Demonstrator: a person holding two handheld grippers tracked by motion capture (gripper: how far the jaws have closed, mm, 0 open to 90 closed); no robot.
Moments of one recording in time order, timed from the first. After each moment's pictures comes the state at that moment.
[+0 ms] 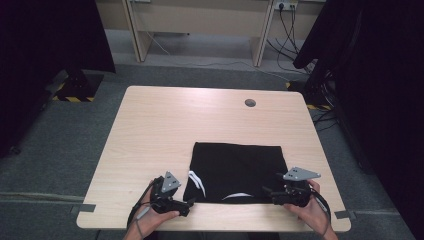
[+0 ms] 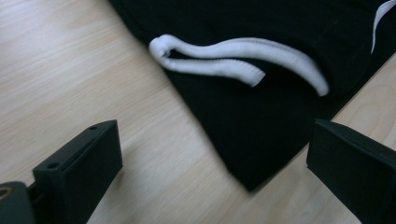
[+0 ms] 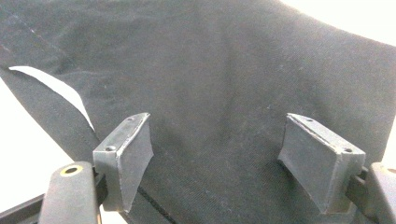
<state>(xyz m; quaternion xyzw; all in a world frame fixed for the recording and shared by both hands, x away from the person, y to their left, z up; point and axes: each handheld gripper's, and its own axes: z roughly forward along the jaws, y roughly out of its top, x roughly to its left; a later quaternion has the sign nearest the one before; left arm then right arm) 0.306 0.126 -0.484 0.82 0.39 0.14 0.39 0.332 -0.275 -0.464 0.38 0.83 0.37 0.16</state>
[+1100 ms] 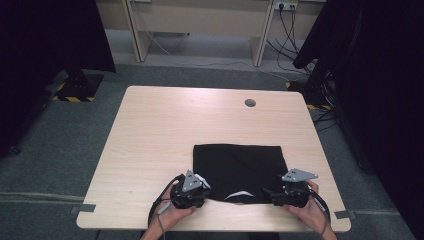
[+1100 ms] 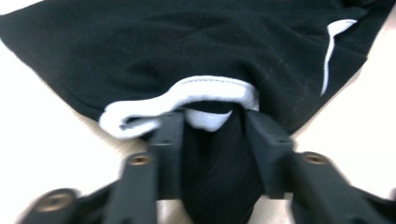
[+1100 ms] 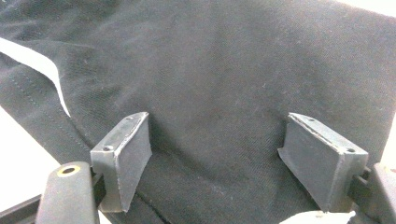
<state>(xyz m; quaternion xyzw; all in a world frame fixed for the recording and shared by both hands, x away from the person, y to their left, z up) 0.315 0.079 -0.482 0.84 0.34 0.14 0.41 0.335 -0.278 -0.476 0.38 0.84 0.35 0.16</state>
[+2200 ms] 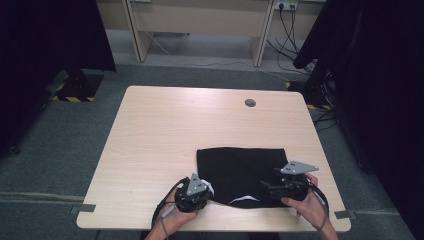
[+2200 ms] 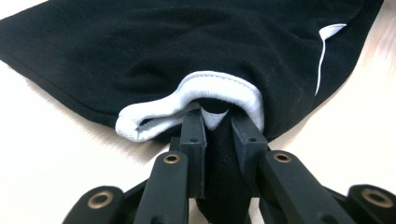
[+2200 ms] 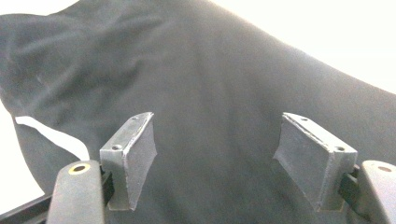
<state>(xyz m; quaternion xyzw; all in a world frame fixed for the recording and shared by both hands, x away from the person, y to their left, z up) 0.307 0.069 -0.482 0.84 0.33 0.12 0.42 0.343 -0.266 -0.448 0.37 0.83 0.38 0.16</state>
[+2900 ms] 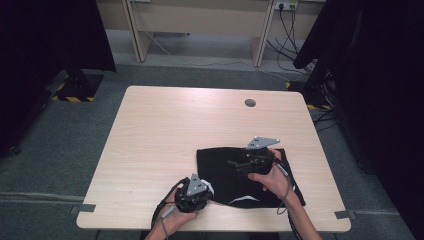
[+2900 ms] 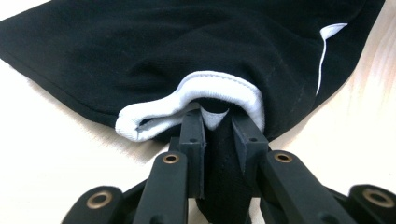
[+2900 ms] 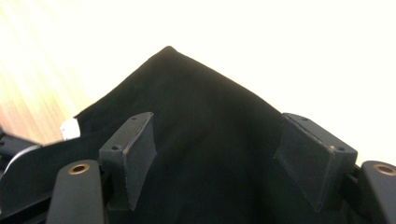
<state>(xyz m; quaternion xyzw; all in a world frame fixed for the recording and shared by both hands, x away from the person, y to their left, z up) 0.306 0.069 -0.483 0.84 0.33 0.13 0.42 0.405 -0.172 -0.428 0.33 0.85 0.40 0.12</state>
